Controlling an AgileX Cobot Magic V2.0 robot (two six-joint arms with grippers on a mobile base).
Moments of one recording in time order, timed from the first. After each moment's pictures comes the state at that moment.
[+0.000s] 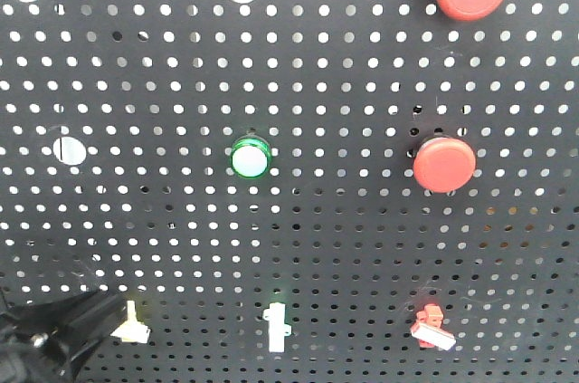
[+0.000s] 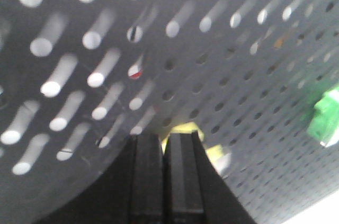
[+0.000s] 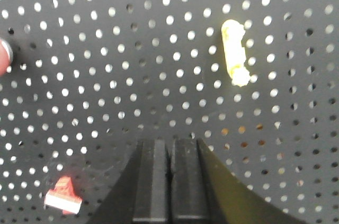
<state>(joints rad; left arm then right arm) -0.47 0.93 -0.49 -0.17 -0.16 0.10 -0.12 0.19 -0.54 0.48 0.42 -0.26</state>
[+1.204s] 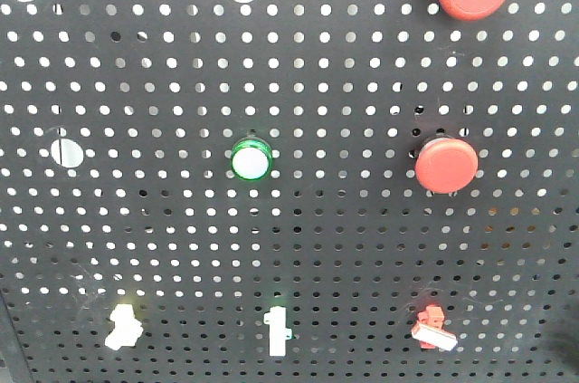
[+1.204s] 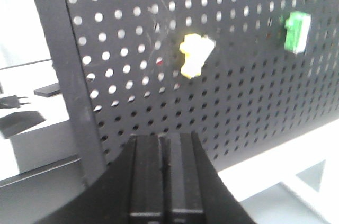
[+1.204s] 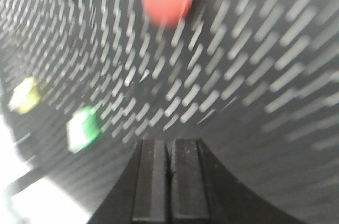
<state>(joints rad) -0.42 0.17 -0.26 -0.03 0.28 0.11 -0.08 0.63 -0.54 1.45 0.73 -1.52</state>
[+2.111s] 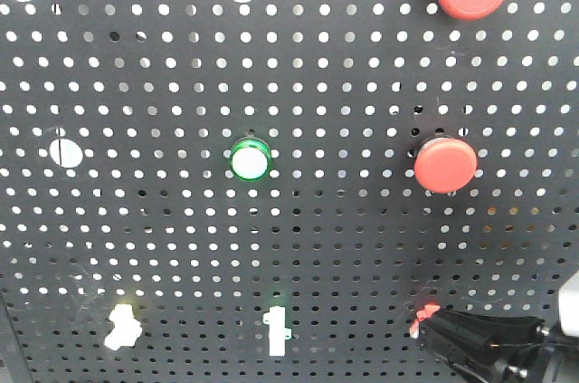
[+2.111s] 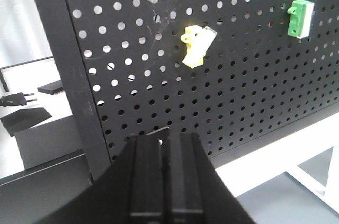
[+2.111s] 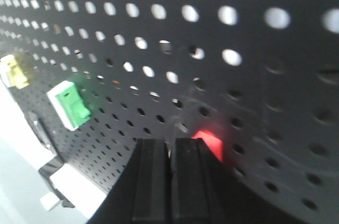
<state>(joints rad) -0.42 0.17 -0.26 -0.01 0.29 0.11 0.21 0.96 -0.55 1.71 0.52 -1.69</state>
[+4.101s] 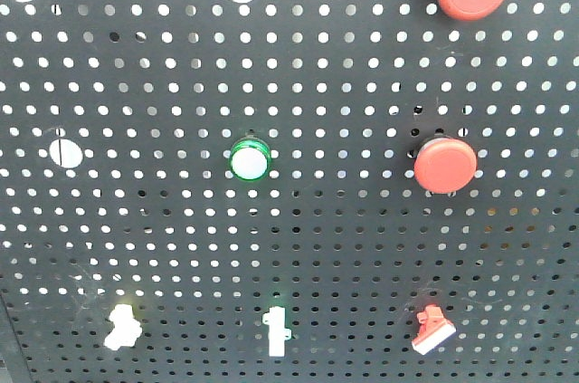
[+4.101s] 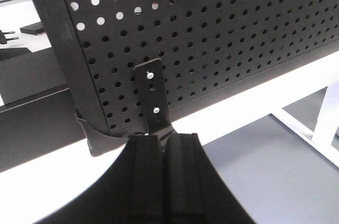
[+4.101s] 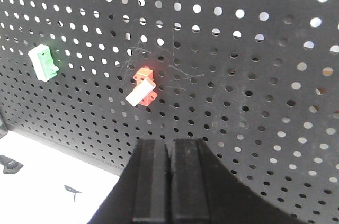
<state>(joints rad) -0.42 0.17 -0.22 -0.01 0.42 0.11 0.21 0.36 -0.55 0.40 0.55 -0.40</state>
